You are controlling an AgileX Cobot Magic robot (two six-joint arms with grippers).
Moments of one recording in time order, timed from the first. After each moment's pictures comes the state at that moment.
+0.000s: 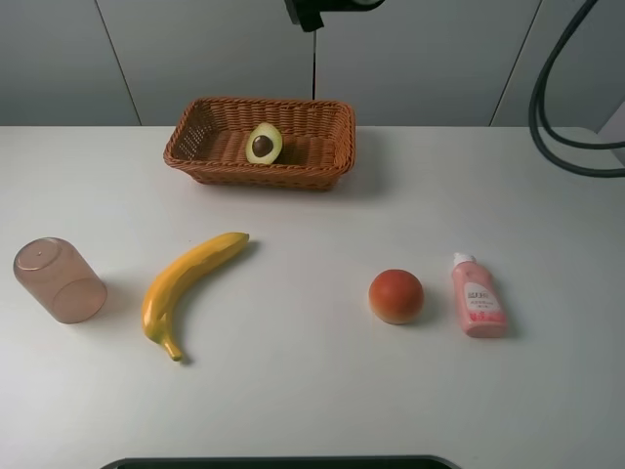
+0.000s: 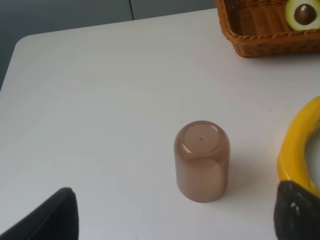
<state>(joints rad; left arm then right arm) -0.20 0.00 -0.51 0.02 1.08 0.03 0.51 1.85 -1.53 -0.33 0.34 0.14</state>
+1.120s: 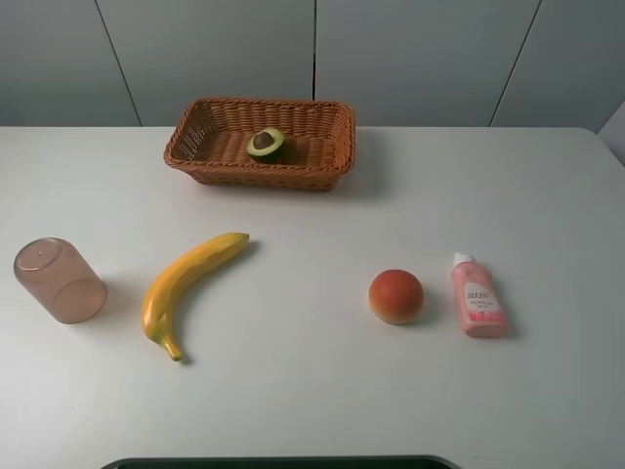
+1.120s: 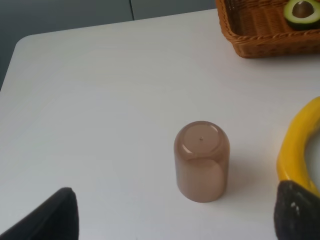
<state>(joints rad) -0.20 0.00 -0.51 0.02 1.08 0.03 0.17 0.69 -0.83 0.02 0.78 -0.05</state>
